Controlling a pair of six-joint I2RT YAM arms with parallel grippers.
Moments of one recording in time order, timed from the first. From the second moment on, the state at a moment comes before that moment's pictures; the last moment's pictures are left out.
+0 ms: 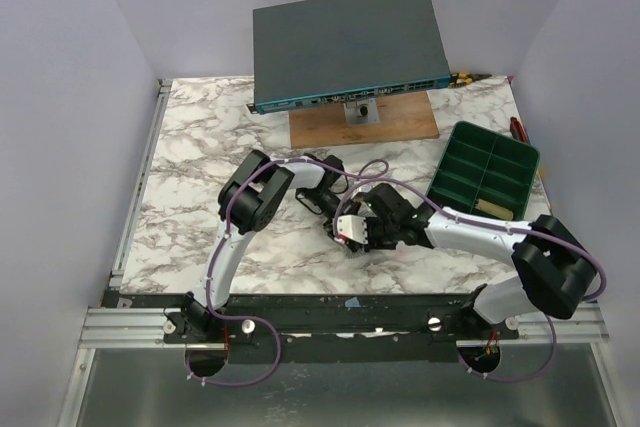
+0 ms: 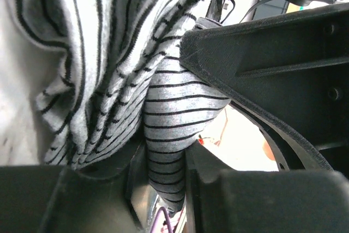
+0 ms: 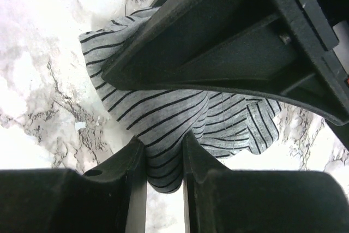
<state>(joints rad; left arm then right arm) -0.64 2.35 1.51 -0.86 1.22 0.07 0.82 1.44 0.71 -0.34 -0.17 -0.82</state>
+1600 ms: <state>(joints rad) -0.25 1.53 1.11 -0.81 0.83 0.17 0.78 1.65 0.96 -0.54 -0.37 -0.77</state>
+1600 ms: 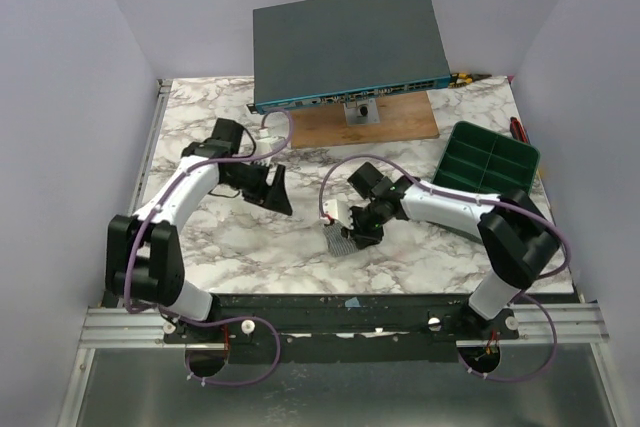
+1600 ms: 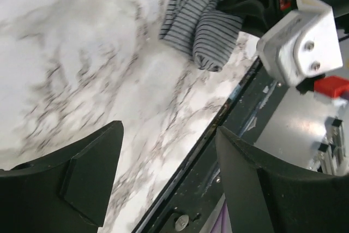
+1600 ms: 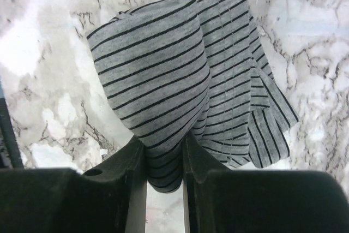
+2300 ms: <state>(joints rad) -0.32 1.11 0.87 -0.82 0.52 0.46 0.65 2.16 1.47 -1.12 -0.80 -0.74</state>
